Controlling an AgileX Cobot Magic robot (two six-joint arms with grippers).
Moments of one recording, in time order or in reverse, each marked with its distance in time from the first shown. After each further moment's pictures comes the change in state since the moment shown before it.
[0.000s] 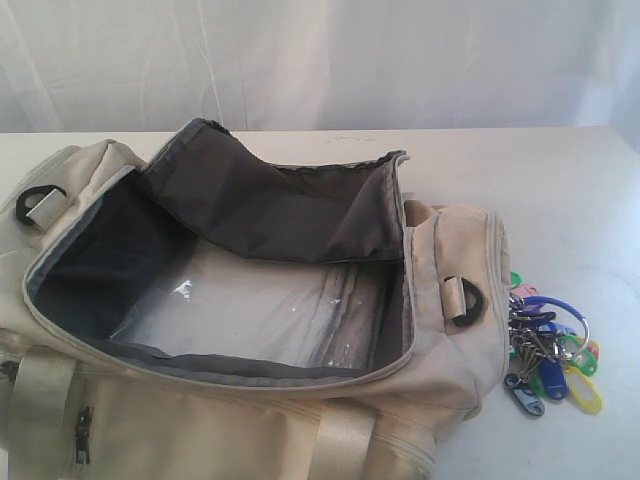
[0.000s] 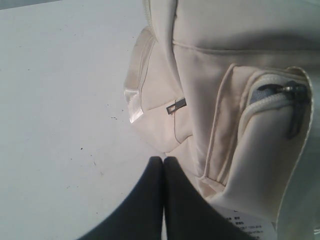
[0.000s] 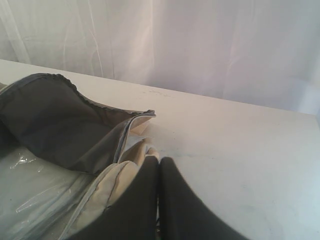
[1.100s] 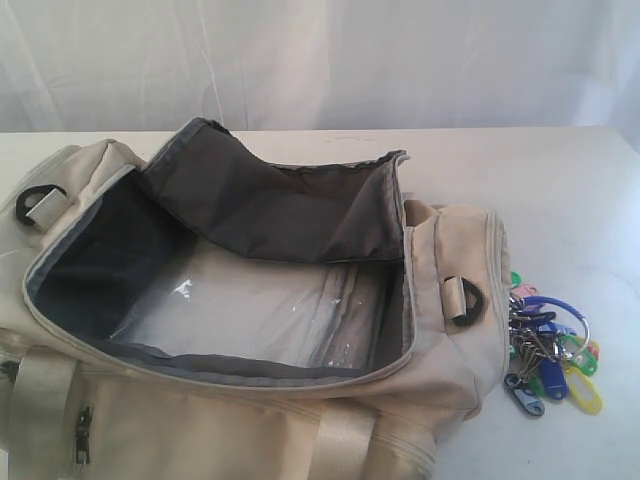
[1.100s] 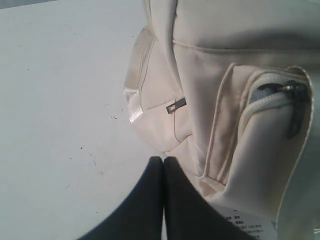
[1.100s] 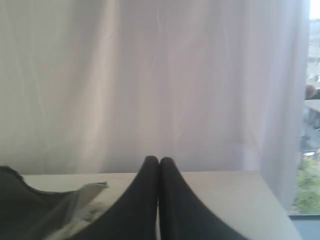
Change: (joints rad) left arm 0.000 0.000 0.000 0.000 0.002 0.000; right arm -0.136 -0.559 0.484 -0.039 -0.386 0.125
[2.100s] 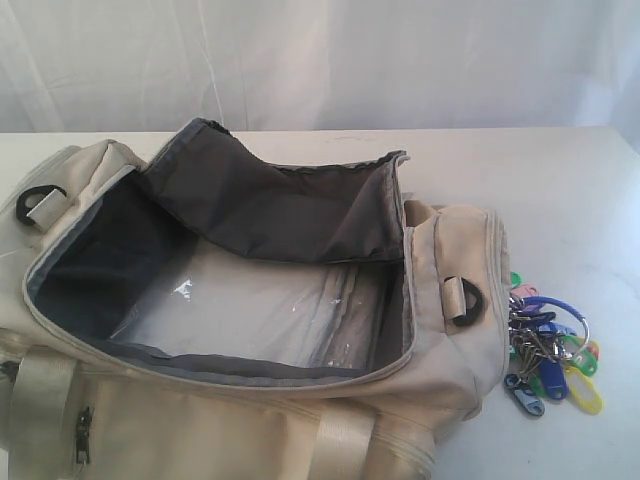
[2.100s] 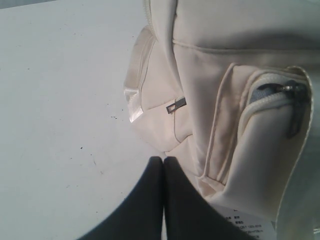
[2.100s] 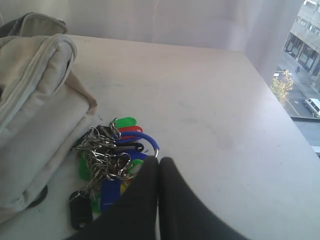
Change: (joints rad) left arm 0.000 0.000 0.000 0.000 0.002 -0.001; right arm 0.000 -0.017 0.419 -0.165 -0.034 0.000
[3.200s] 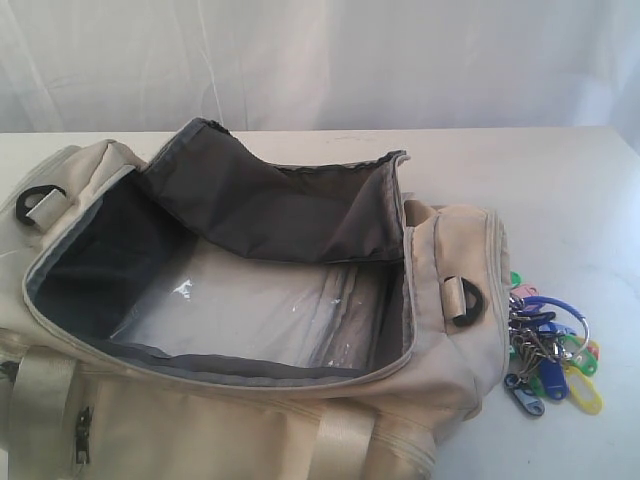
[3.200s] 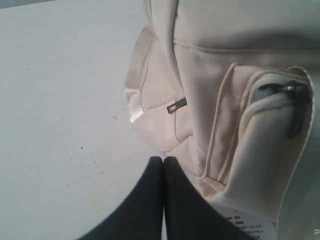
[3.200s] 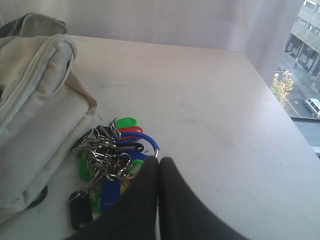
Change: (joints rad) left arm 0.000 0.000 0.000 0.000 0.000 0.000; right arm 0.000 0.000 0.000 0.000 -0.002 0.000
